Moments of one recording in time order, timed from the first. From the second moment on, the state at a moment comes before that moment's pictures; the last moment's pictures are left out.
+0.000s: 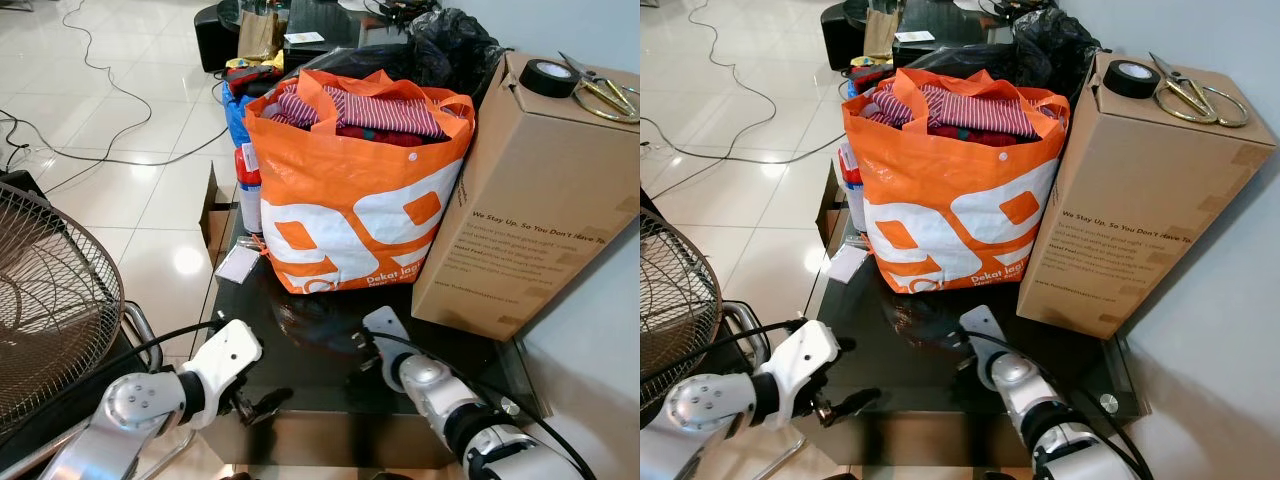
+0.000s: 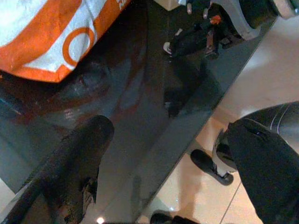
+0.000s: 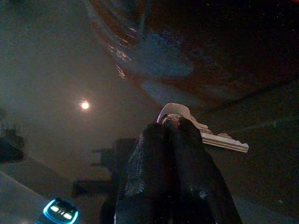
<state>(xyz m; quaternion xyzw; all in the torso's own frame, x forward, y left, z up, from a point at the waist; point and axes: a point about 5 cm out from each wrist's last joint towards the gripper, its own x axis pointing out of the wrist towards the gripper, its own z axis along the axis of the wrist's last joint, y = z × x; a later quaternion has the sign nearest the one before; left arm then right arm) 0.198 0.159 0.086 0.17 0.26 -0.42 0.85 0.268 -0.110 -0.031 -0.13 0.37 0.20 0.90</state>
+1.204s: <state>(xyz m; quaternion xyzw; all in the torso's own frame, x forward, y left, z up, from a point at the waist) 0.232 0.149 0.082 0.18 0.21 -0.40 0.87 0.287 -0.112 0.024 -0.14 0.29 0.24 0.92</state>
